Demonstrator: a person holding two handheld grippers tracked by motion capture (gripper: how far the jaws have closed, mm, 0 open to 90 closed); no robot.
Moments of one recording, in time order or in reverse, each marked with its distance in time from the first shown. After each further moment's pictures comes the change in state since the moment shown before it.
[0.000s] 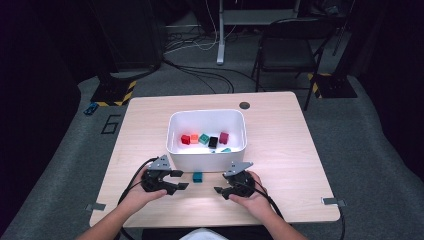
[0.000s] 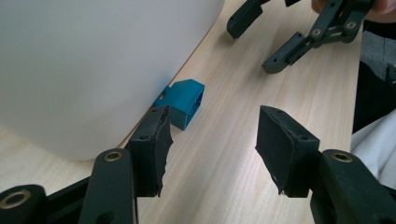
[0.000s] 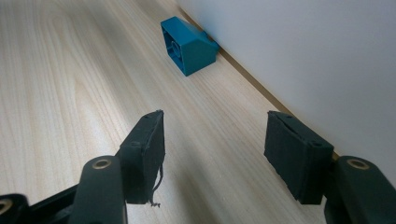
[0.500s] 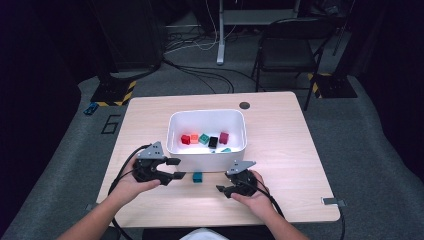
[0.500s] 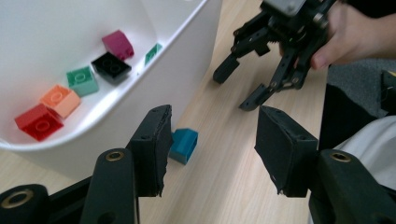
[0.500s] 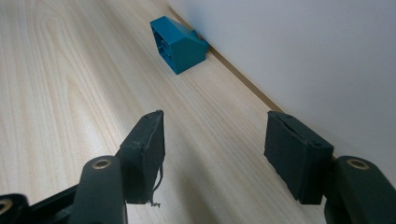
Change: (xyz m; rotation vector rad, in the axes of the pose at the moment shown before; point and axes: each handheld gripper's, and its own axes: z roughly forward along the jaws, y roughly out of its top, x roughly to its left) left arm -0.011 0.045 -0.048 -0.055 0.012 0.074; right arm -0.005 -0.003 -0.004 -0.001 -0.008 0.028
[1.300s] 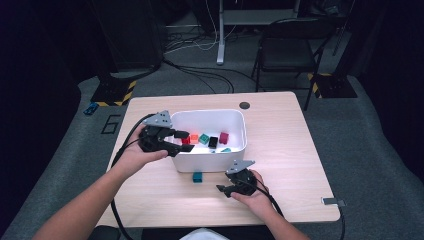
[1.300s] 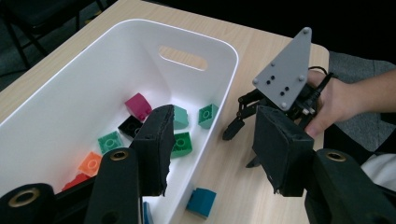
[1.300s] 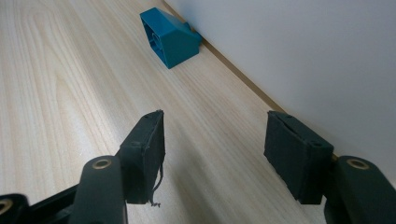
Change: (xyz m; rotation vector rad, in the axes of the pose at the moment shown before) left arm 0.017 0.088 -0.019 -0.035 -0.003 0.048; right arm -0.004 -0.001 0.004 0.015 -0.008 -0.003
